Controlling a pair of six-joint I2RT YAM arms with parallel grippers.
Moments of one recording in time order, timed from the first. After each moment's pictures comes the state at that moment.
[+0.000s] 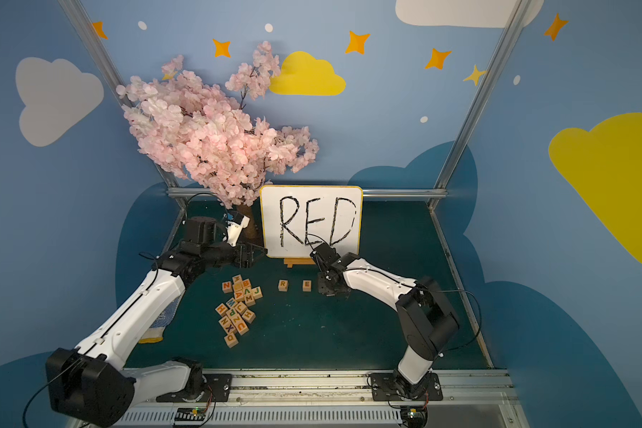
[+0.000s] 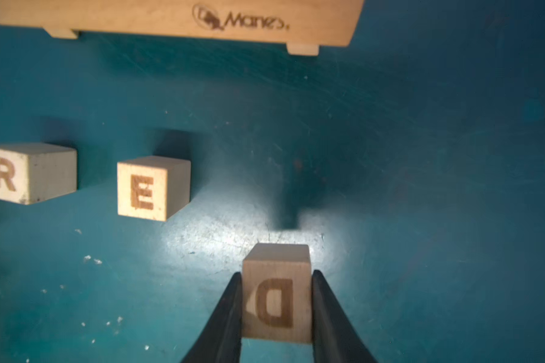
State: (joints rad) left arm -0.24 1.24 1.06 -0.49 0.50 -0.12; right arm 0.77 1.68 1.13 -0.71 0.12 0.61
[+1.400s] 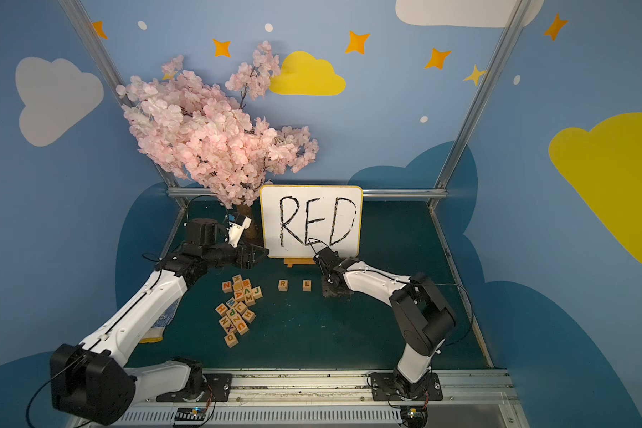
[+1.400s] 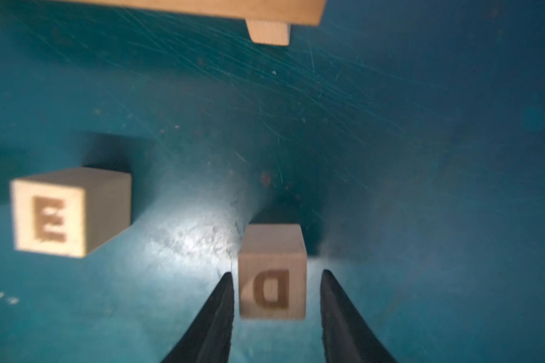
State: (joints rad) left arm -0.23 1.24 1.02 -0.42 0.54 -0.09; right arm 0.74 1.69 1.06 -0.64 0.16 0.57
